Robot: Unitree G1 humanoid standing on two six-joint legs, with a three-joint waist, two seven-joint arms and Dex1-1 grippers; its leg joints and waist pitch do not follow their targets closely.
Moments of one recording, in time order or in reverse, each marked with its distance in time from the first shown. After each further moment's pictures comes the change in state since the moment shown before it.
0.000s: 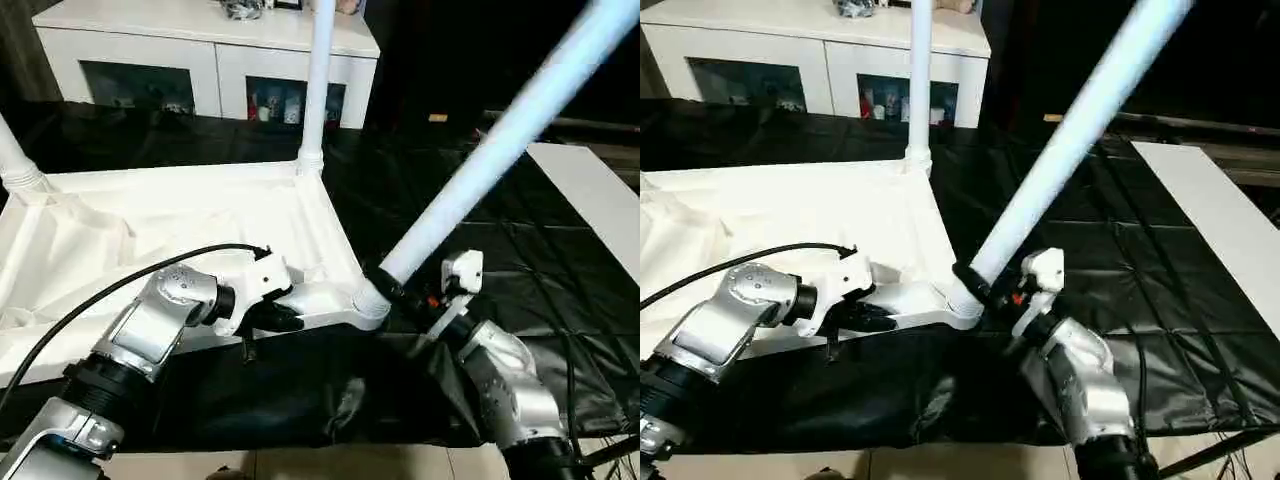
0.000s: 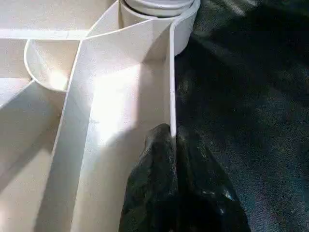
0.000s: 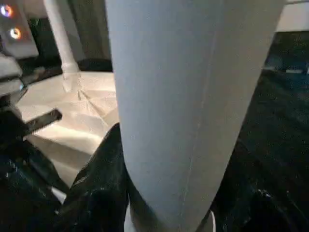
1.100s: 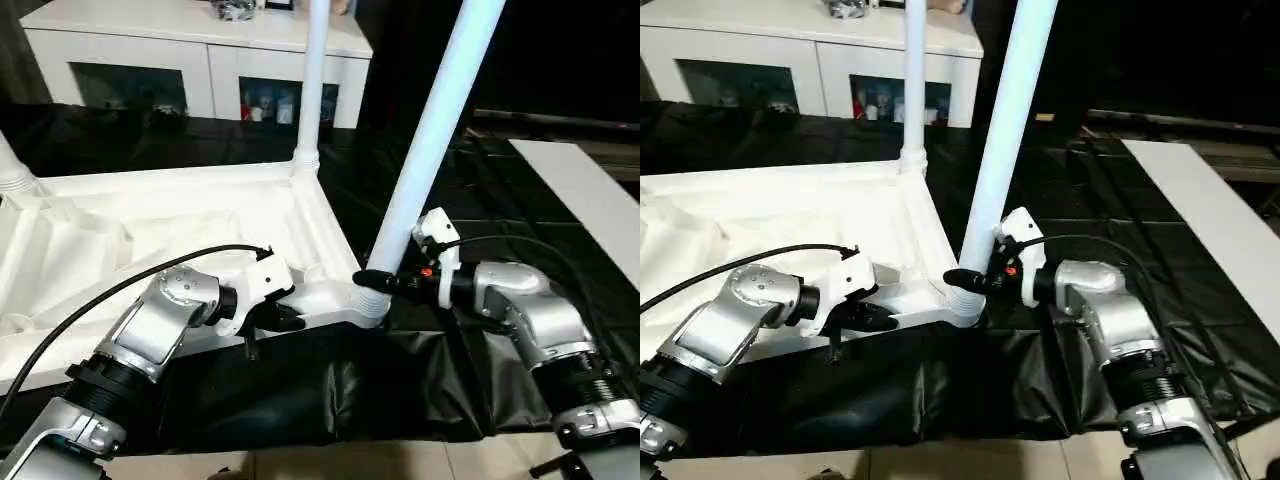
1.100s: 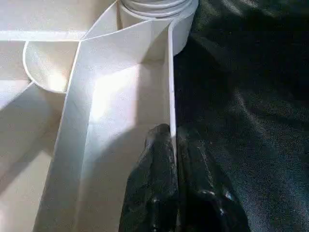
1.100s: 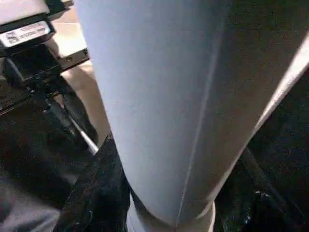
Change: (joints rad) left arm 0.000 -0.003 -0.007 -0.003 -0.006 0.009 0.012; right arm -0.316 -0.236 0.151 0.046 -0.059 0.440 0.262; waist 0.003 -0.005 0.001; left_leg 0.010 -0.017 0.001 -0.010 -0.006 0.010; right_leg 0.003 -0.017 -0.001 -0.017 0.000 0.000
